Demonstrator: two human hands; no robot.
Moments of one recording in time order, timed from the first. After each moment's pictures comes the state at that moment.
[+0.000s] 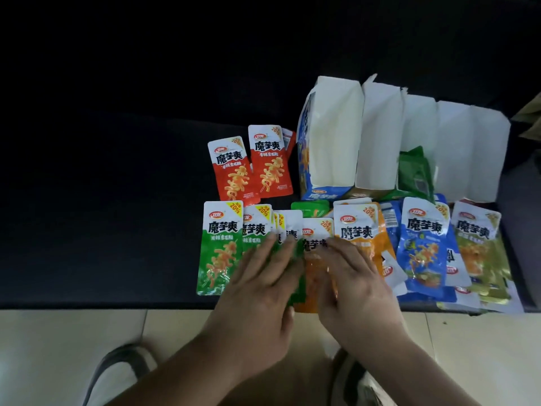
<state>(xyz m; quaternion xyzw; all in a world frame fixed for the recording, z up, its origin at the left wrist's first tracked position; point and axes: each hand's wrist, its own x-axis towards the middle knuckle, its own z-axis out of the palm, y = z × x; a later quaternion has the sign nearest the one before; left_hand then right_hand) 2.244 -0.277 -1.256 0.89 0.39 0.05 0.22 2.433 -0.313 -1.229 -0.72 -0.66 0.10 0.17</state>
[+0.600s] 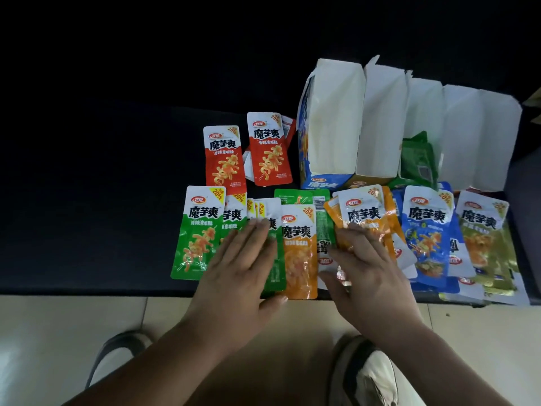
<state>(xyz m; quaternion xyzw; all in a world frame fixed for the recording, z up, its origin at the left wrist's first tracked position) 2.229 -0.269 -1.271 0.89 0.44 0.02 0.13 2.474 -0.321 -1.254 -0.69 -0.71 0.08 0.10</state>
